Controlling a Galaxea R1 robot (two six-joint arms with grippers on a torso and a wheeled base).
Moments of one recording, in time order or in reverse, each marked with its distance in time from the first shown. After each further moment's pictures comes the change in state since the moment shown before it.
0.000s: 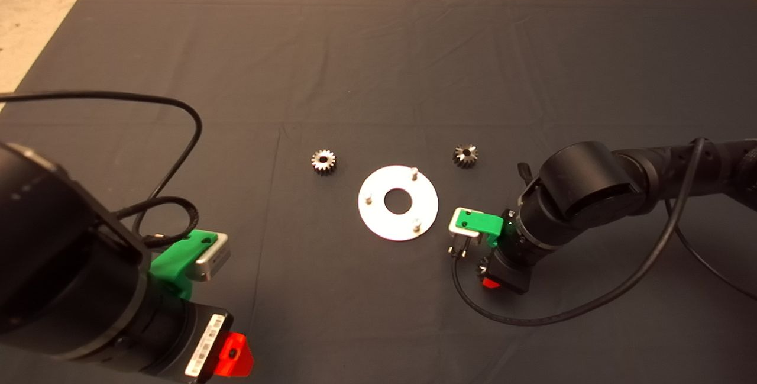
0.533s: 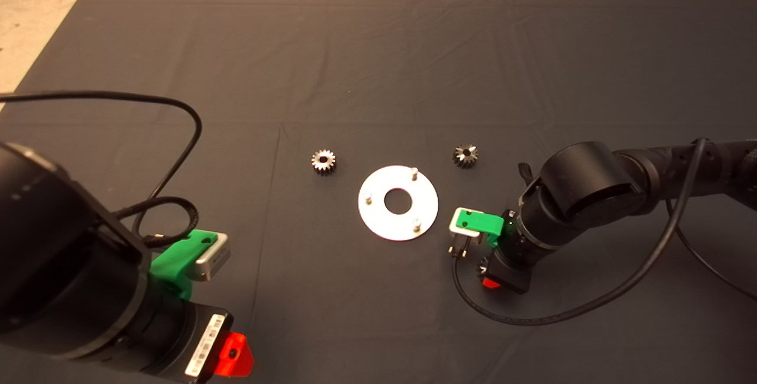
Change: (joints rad) left arm 0.000 0.000 0.000 0.000 0.000 0.000; right arm 0.000 -0.003 0.000 0.000 0.004 0.000
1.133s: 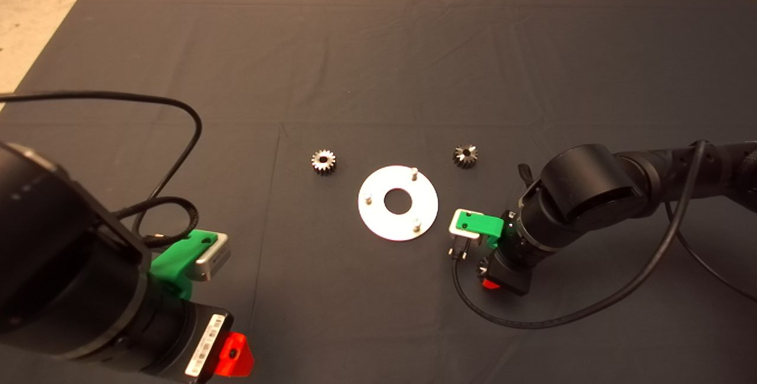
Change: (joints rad) left arm 0.000 0.000 0.000 0.000 0.000 0.000; right arm -0.010 0.000 0.010 -0.015 -0.007 -0.005
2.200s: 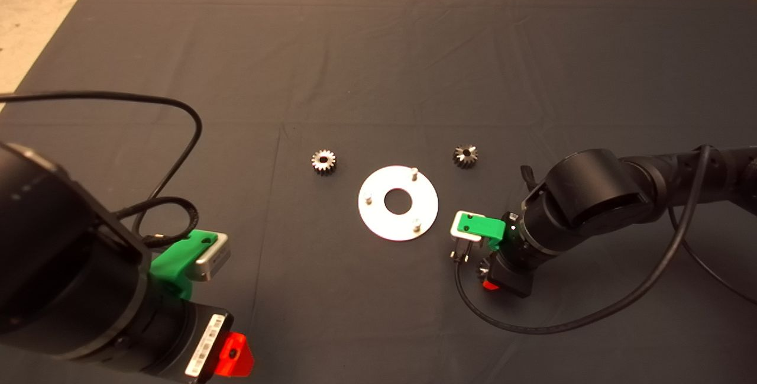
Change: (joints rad) left arm 0.000 0.000 0.000 0.000 0.000 0.000; right arm -0.009 -0.017 0.017 -0.024 0.012 -0.017
